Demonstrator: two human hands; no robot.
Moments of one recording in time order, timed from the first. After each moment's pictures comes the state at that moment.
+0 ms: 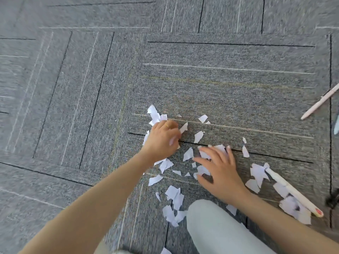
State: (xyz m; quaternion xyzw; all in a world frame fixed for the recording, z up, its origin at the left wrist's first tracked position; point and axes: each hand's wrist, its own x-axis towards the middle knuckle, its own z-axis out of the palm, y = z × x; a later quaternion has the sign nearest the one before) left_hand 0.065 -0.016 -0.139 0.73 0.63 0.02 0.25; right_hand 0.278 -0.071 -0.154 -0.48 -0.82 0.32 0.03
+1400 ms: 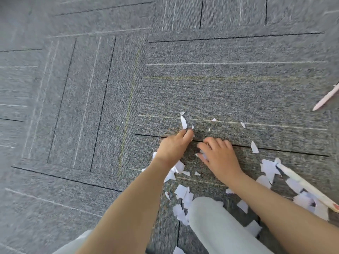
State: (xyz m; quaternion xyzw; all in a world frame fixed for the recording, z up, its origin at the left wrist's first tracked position) left_hand 0.089 -0.028 -0.140 0.76 0.61 -0.15 0.16; right_hand 0.250 -0.047 -0.180 -0.48 -0.86 0.12 0.09
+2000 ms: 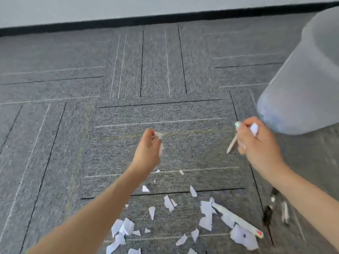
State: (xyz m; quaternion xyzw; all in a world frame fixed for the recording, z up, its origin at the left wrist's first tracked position) left_hand 0.181 0.076 -0.043 0.51 0.67 0.25 0.48; right_hand 0.416 0.051 0.000 -0.66 -0.50 0.38 0.41
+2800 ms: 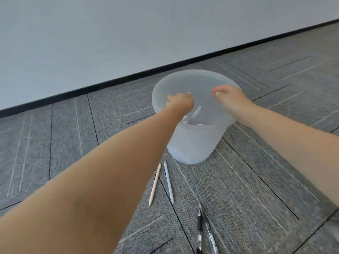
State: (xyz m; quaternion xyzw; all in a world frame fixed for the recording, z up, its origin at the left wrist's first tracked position) left_hand 0.573 0.200 0.096 0.74 0.55 0.07 0.37; right_hand 0.677 0.126 0.101 -0.80 -0.36 0.26 0.40
